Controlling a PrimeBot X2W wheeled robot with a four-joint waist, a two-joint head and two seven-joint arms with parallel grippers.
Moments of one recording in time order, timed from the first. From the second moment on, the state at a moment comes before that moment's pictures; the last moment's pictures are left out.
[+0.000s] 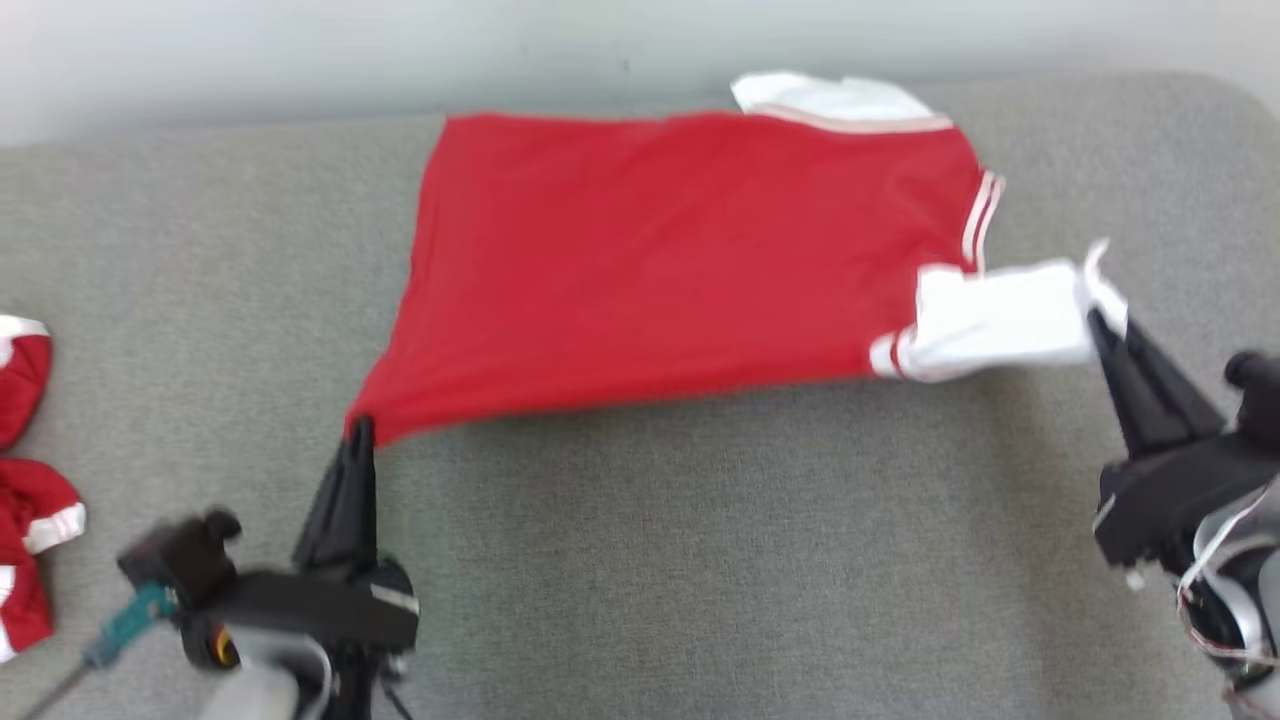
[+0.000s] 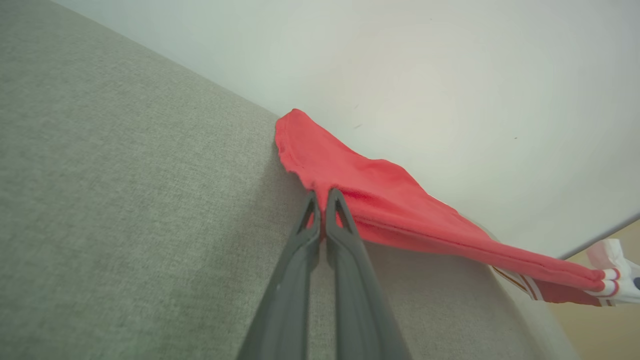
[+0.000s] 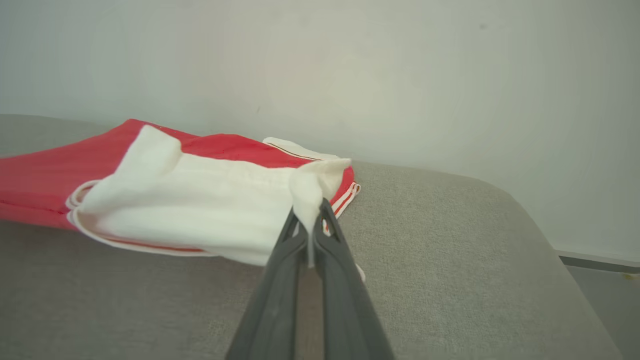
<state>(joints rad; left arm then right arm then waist) -0.33 0.26 -0.32 0.28 -0.93 -0.06 -0.26 -0.32 -0.42 0.09 0.06 0.35 0.13 0.12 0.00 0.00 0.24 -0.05</state>
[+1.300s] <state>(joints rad) -0.04 0.21 -0.37 0.34 -0.69 0.00 -0.25 0.09 -0.30 0.03 -0.03 0.24 0.13 0.28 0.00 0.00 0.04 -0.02</state>
